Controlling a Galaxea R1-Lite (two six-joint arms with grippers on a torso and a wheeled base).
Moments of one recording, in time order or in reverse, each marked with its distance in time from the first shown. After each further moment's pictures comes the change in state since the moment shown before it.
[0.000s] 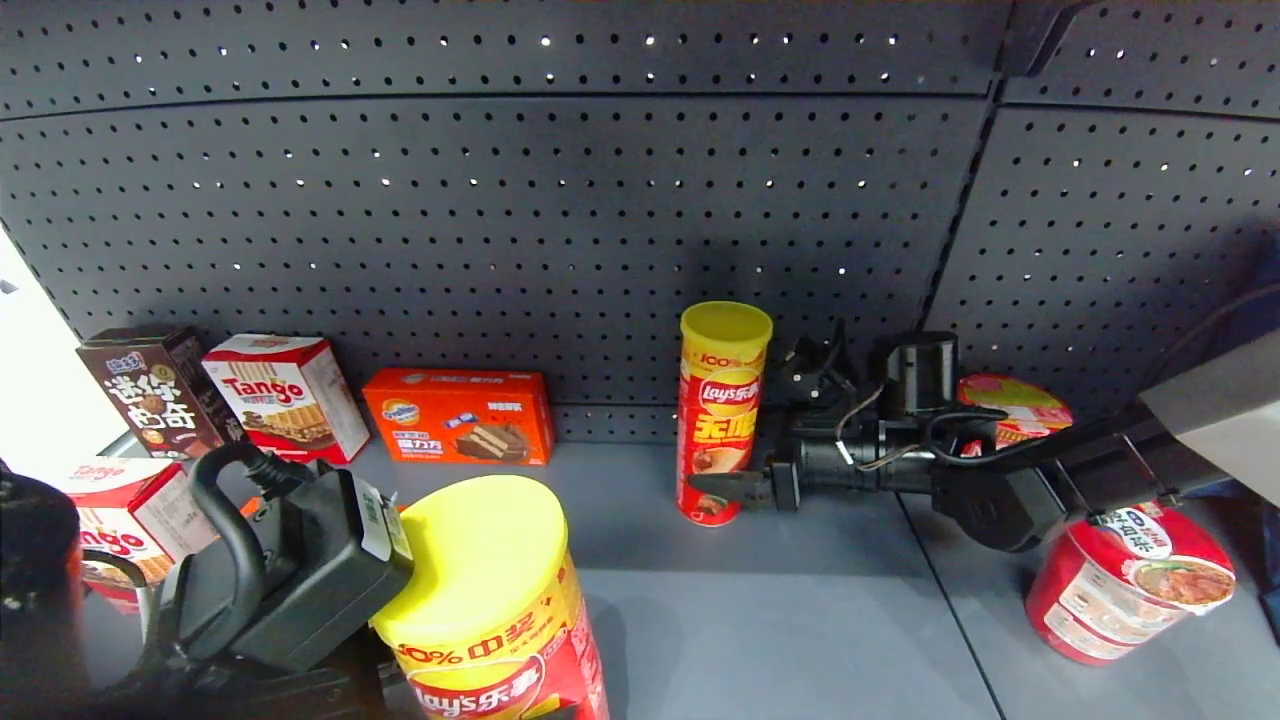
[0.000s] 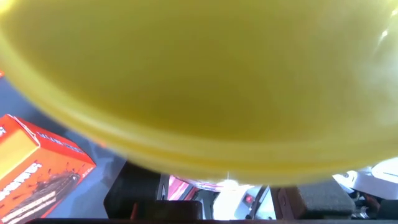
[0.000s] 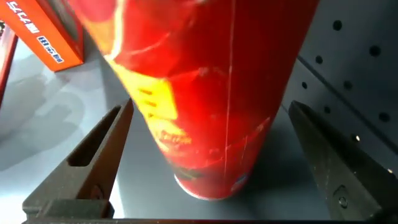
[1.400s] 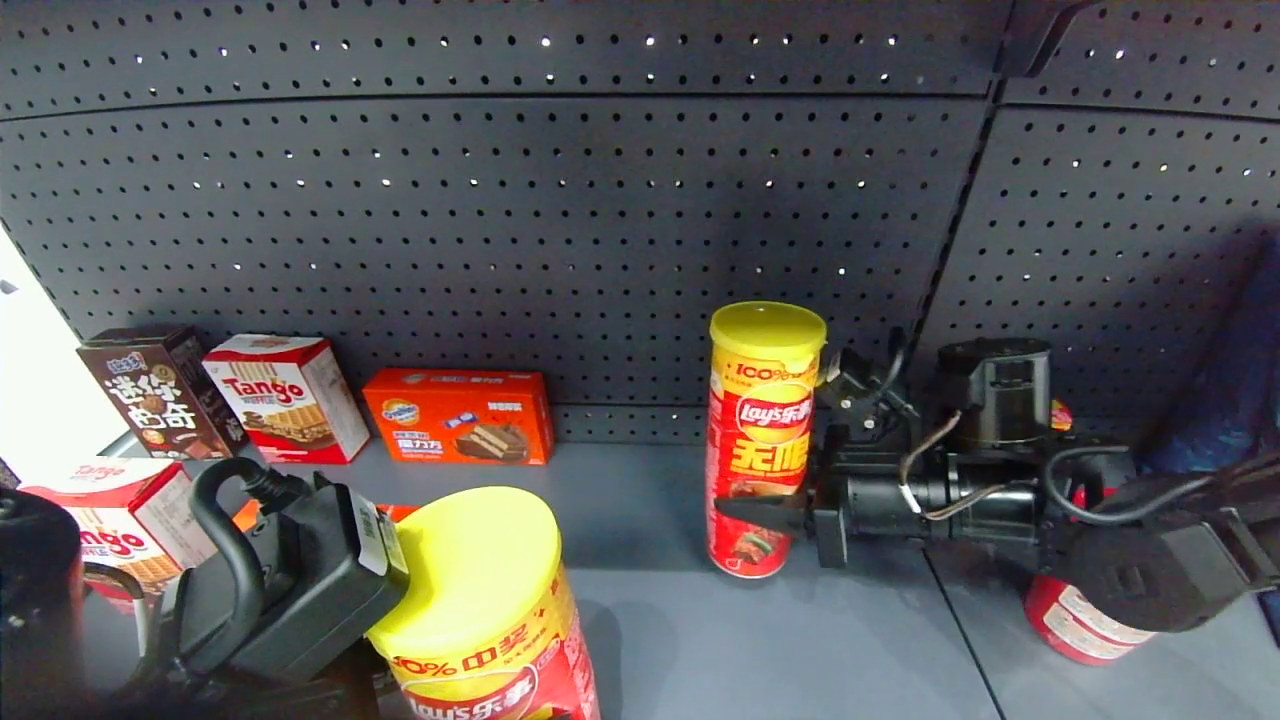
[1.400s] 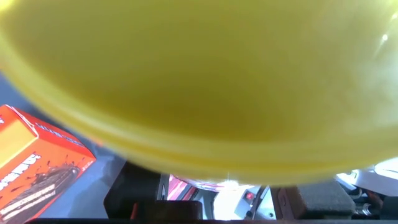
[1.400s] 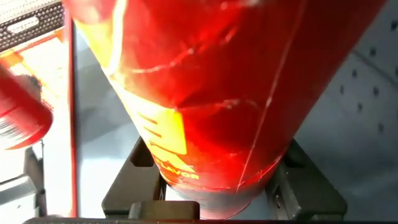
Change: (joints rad) left arm 0.001 -0.007 0.020 -0.001 0.005 0.000; right arm 0.079 -0.264 0.274 0.006 -0.080 0.008
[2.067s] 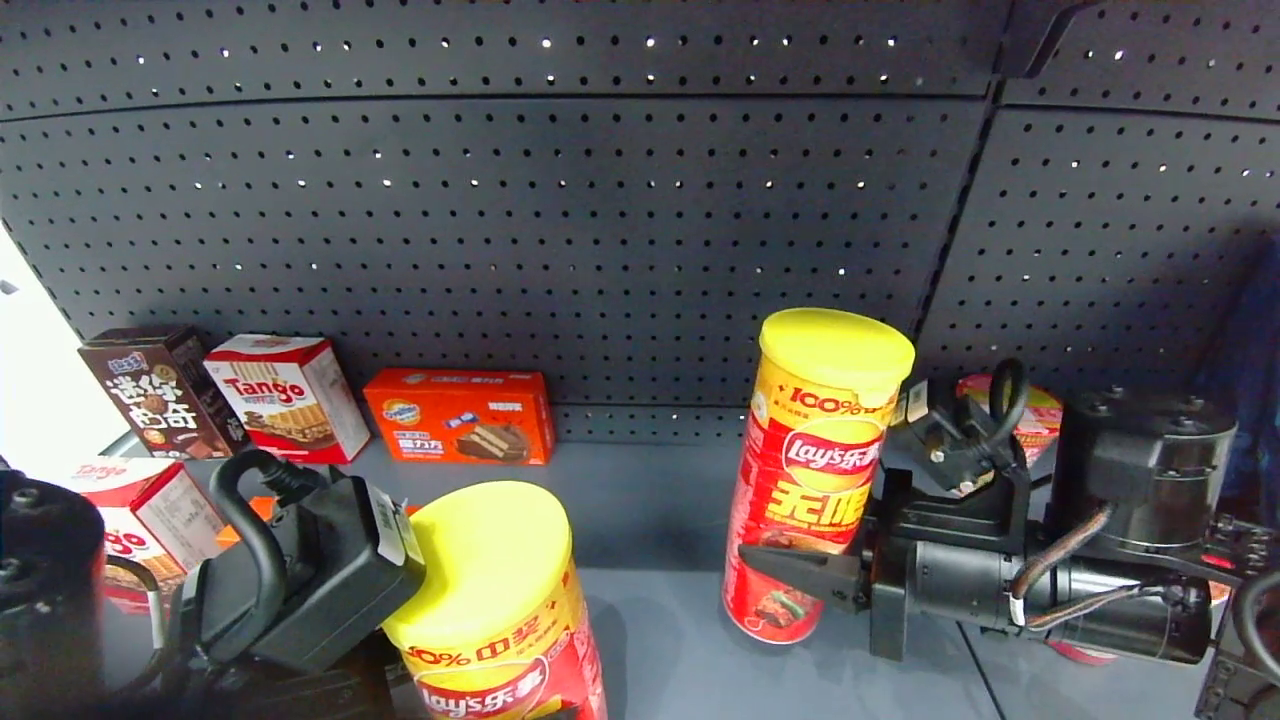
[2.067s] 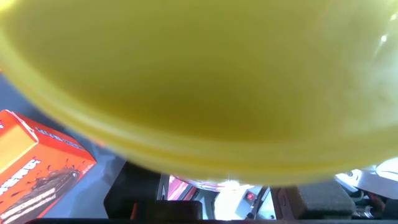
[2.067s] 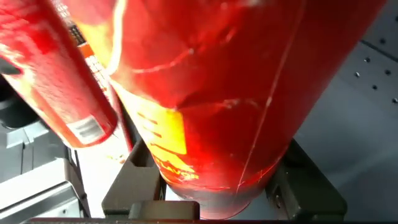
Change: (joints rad) left arm 0.000 0.020 -0.015 -0.001 0.003 0.003; right arm 0.136 -0.204 0.269 -0.180 -0.185 0.129
